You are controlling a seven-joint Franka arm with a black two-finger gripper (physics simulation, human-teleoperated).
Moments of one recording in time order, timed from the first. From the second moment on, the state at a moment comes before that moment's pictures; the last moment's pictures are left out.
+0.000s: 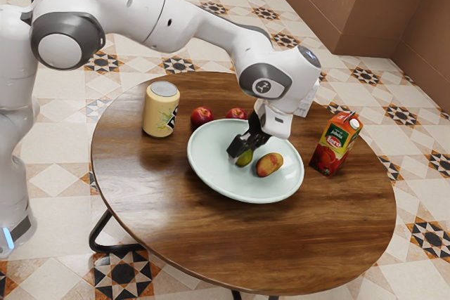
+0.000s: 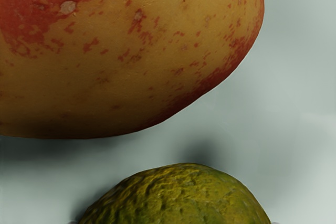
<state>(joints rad) -0.43 0.23 0.34 -1.73 -0.01 1.73 0.94</state>
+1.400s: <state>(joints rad) -0.12 0.02 0.70 -1.74 0.09 1.59 1.09</state>
